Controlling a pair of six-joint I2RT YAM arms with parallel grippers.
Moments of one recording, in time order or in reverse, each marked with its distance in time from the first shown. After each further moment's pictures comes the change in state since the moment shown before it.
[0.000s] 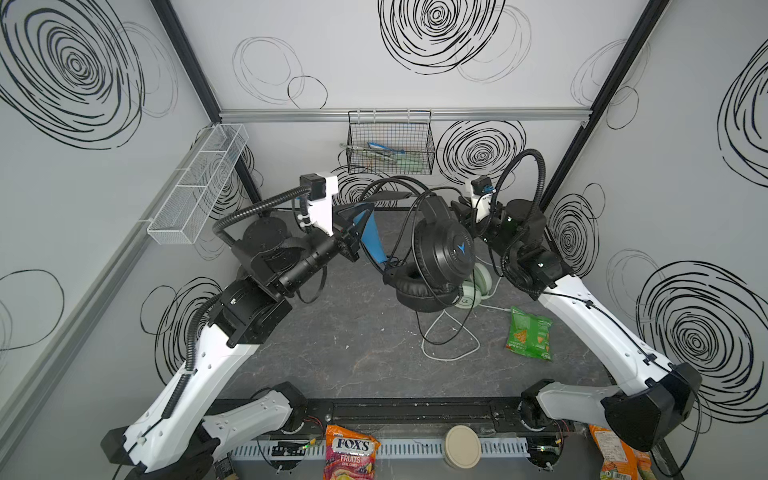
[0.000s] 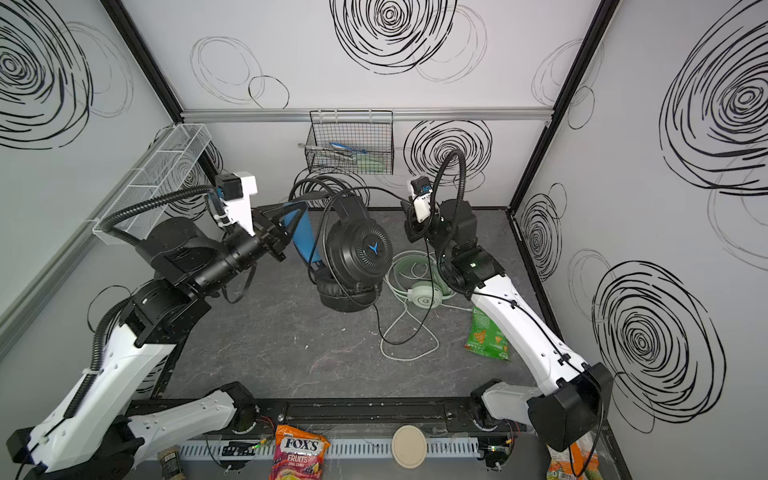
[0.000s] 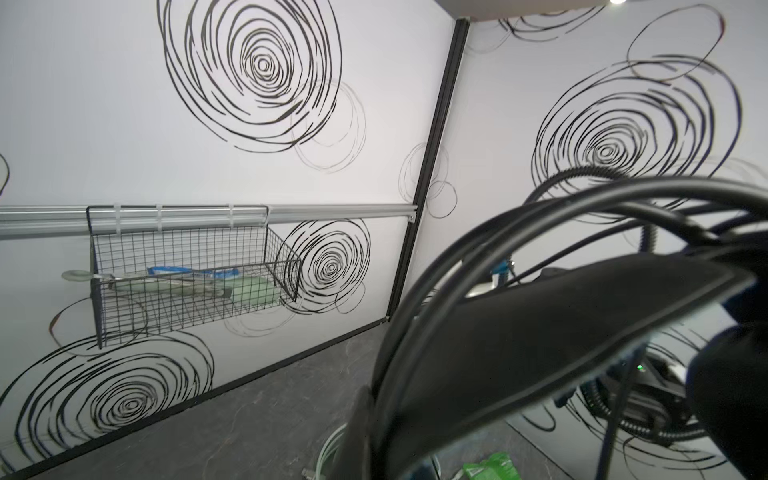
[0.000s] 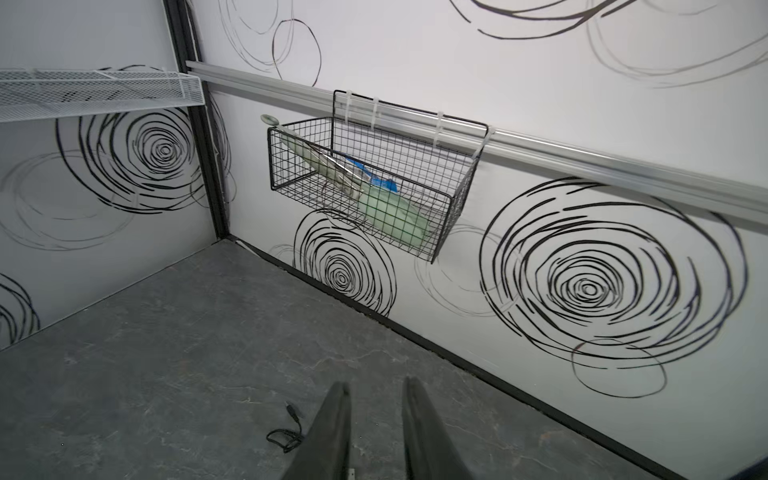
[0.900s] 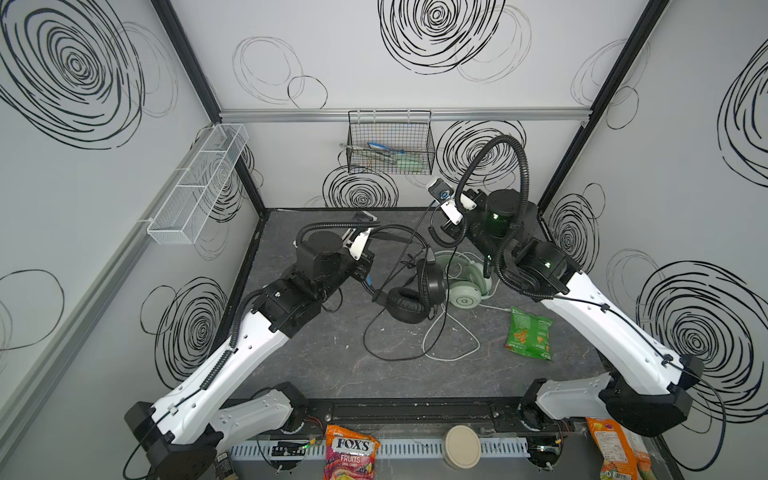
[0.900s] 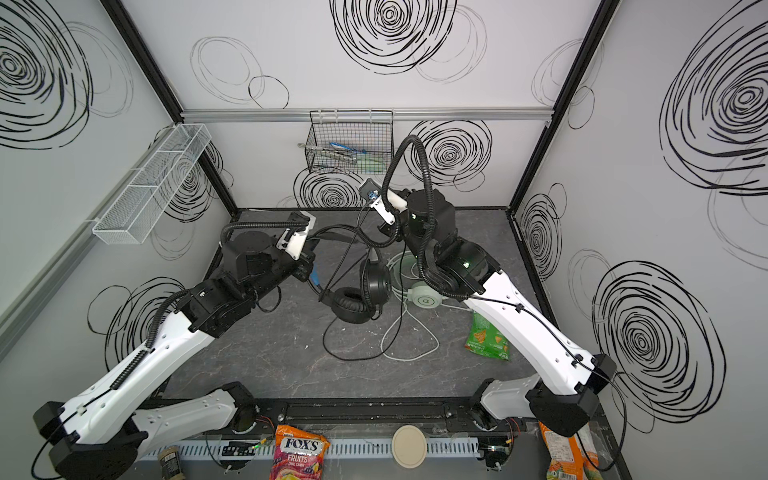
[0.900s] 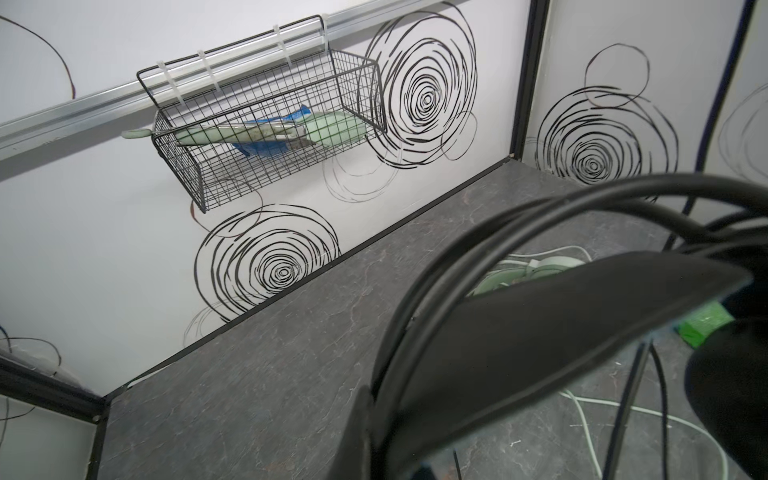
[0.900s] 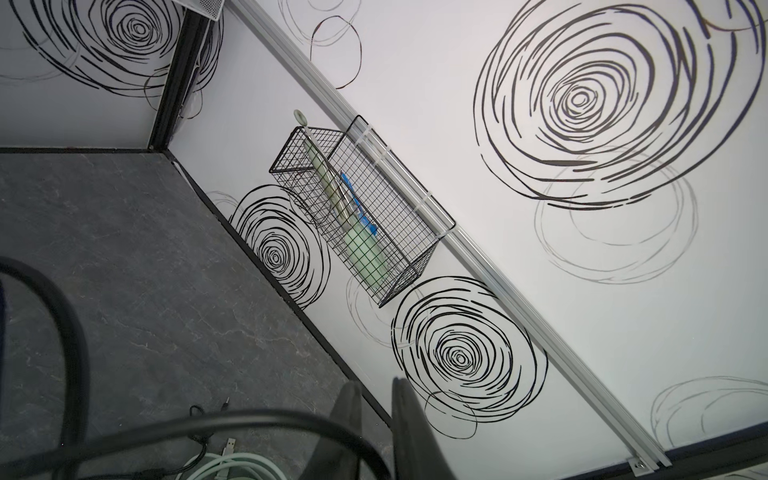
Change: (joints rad) left arm -0.002 0.018 -0.265 -0.144 -0.255 0.370; right arm 0.284 0.065 0.368 -0.320 0.438 -0.524
